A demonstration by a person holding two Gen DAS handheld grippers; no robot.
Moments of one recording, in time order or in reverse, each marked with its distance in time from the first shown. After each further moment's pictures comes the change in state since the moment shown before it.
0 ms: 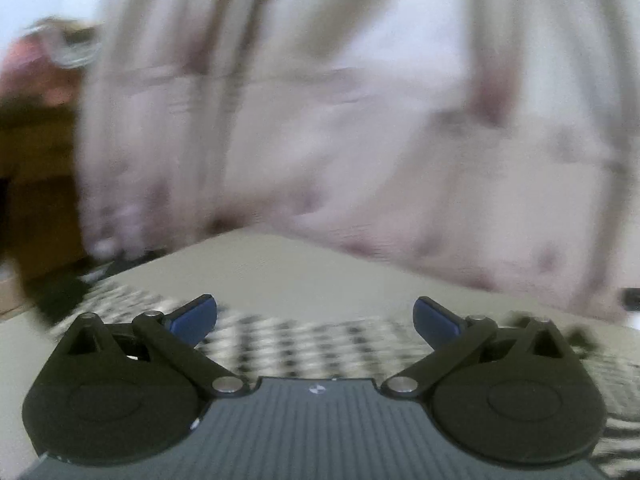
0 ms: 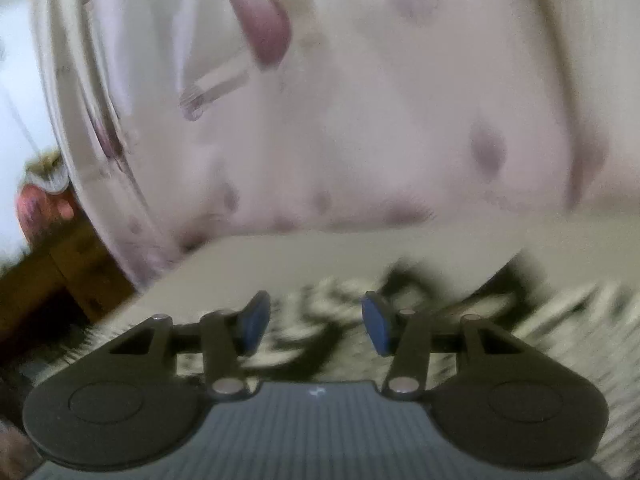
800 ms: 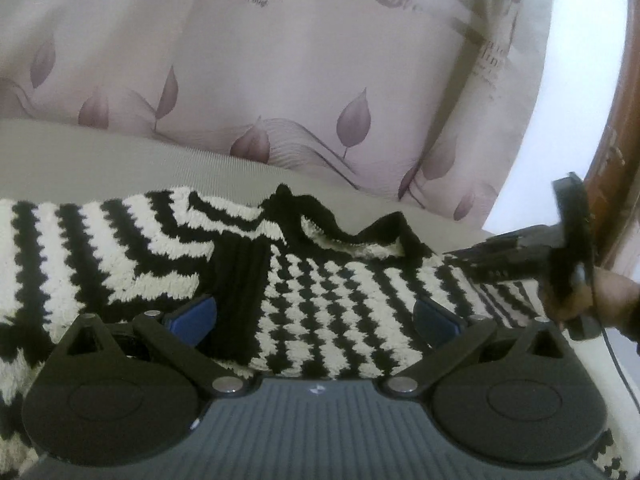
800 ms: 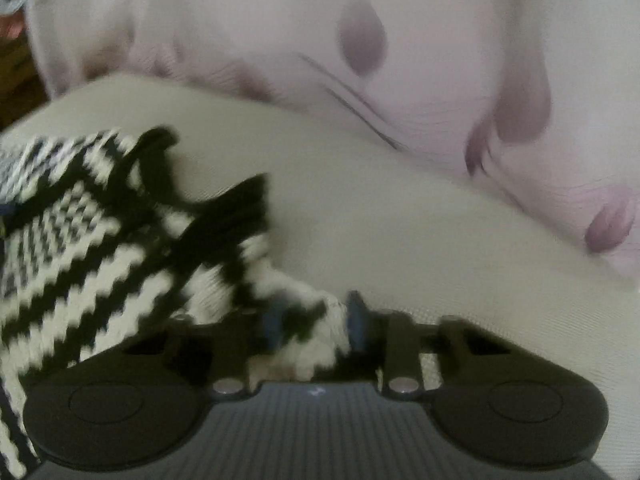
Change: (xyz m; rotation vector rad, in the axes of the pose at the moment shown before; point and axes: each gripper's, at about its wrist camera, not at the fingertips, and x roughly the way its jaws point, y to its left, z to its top) left arm 0.114 -0.158 -0.064 0.034 0.333 -0.468; right arm 0.076 -0.173 -0.003 -0.358 0.396 -0.113
